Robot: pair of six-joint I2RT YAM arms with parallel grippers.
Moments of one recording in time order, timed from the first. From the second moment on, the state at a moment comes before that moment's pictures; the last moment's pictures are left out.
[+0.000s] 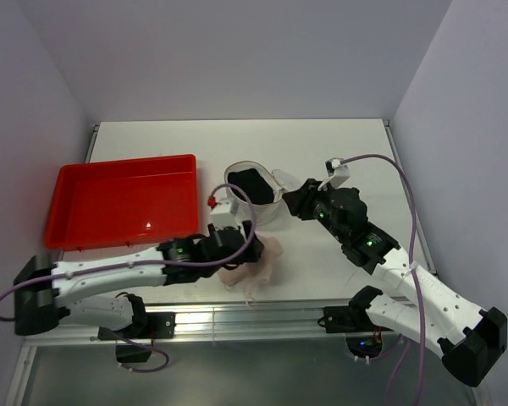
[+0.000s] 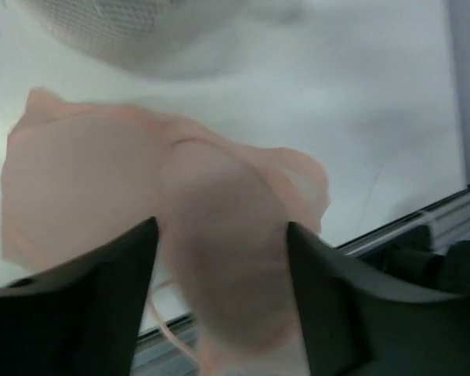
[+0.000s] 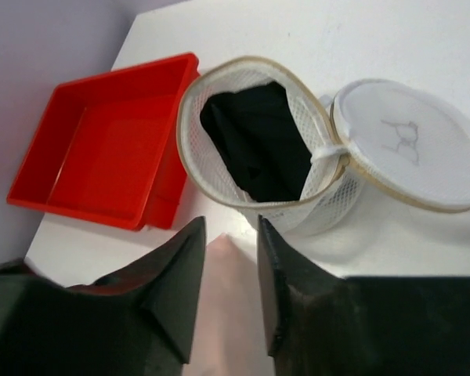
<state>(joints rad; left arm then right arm) -1.20 1.11 0.83 -0.33 -0.49 -1.01 0.64 0.84 0.69 -0.08 0.15 0.58</state>
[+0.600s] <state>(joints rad) -1.05 1.06 0.81 -0.24 -0.52 -0.91 0.72 0.94 0.66 -0.20 0.02 0.50</state>
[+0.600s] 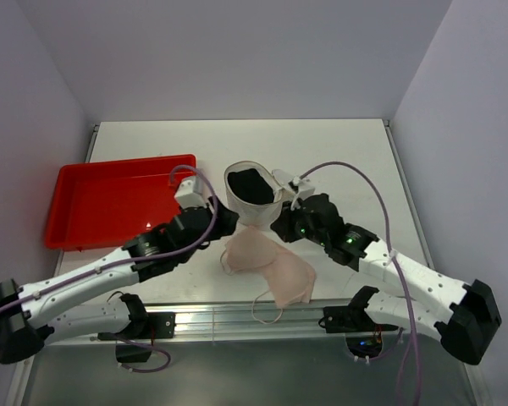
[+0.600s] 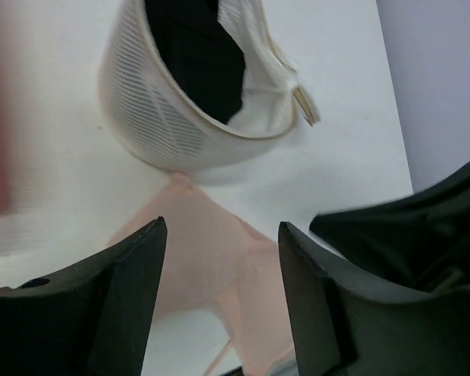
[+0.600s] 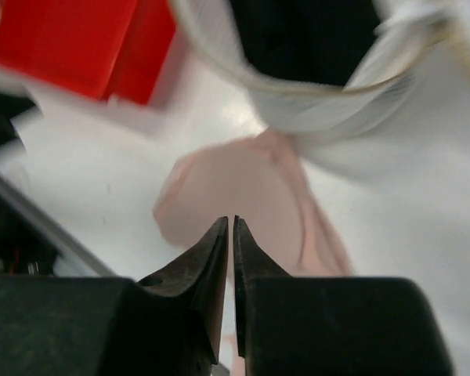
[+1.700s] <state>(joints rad) -0.92 0.53 0.72 -0.57 -0.72 -0.86 1.28 1.75 0.98 -0.26 0.51 0.14</state>
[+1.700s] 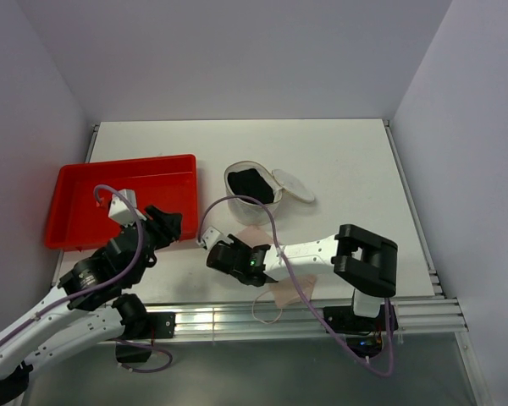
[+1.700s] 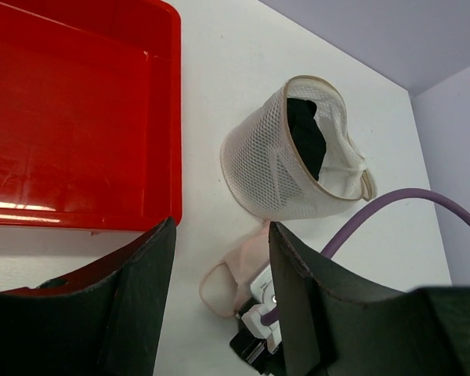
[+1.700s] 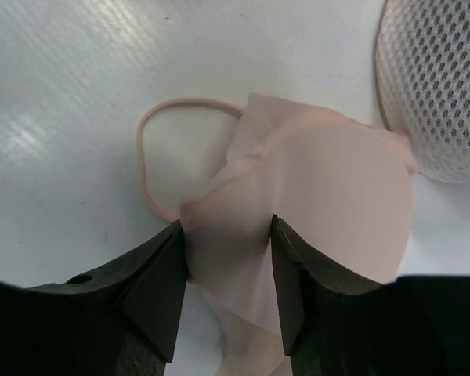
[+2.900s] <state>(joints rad) -0.92 0.49 0.56 -0.08 -0.16 -0.61 0.82 0.81 0.73 0.28 -0.36 0.50</state>
